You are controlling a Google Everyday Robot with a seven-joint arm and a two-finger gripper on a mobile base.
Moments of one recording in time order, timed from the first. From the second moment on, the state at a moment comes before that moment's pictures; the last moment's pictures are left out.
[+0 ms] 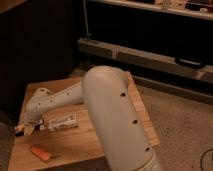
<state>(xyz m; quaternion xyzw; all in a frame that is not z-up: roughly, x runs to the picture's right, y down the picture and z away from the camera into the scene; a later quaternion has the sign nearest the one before) -0.433 0.185 0.792 -0.30 -0.31 0.02 0.90</state>
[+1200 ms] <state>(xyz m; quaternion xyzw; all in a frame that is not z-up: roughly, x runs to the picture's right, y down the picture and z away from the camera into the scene) -0.436 0.192 0.812 -0.31 -0.28 0.01 0.91</state>
